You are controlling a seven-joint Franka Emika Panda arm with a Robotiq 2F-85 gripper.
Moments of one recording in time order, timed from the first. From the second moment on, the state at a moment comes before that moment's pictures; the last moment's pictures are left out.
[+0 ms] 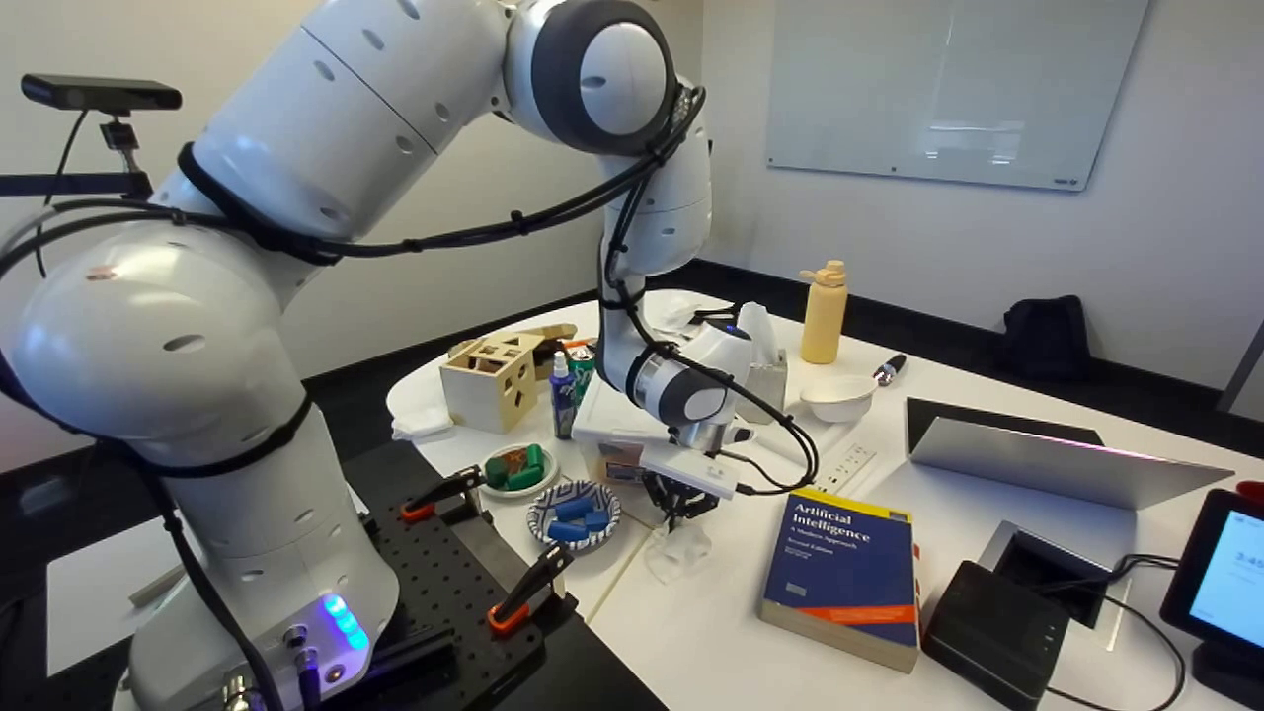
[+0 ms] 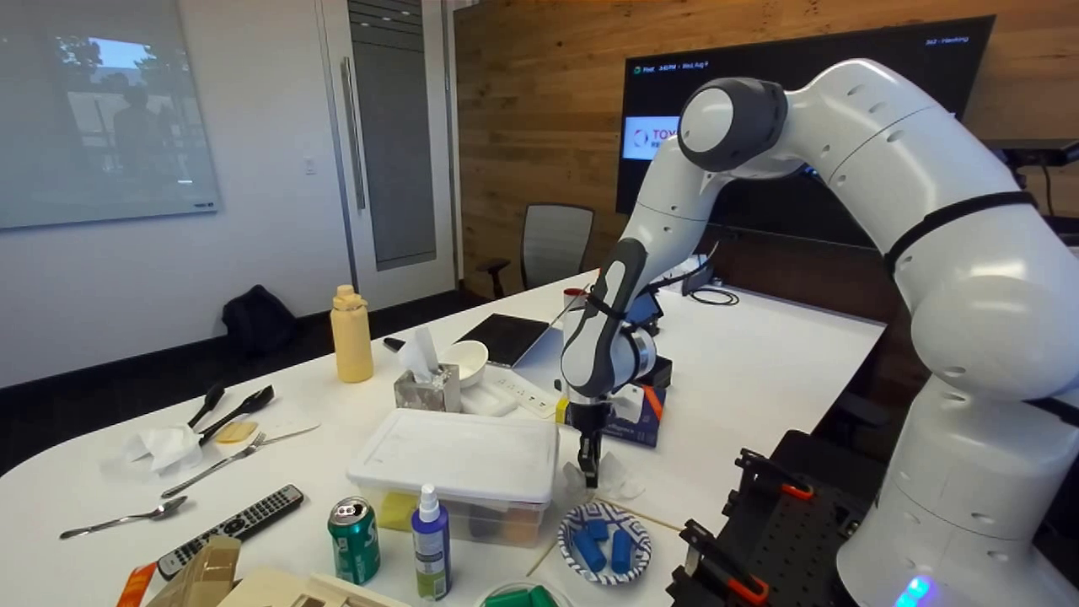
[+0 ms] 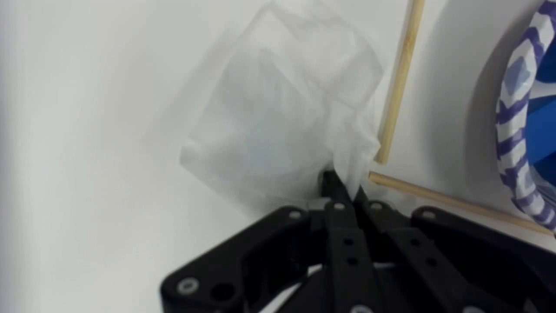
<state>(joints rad) -0.32 0.87 0.13 -2.12 -0.11 2.76 -0.58</state>
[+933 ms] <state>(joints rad) -0.34 0.87 0.04 -2.09 -0.13 2.86 -0.55</state>
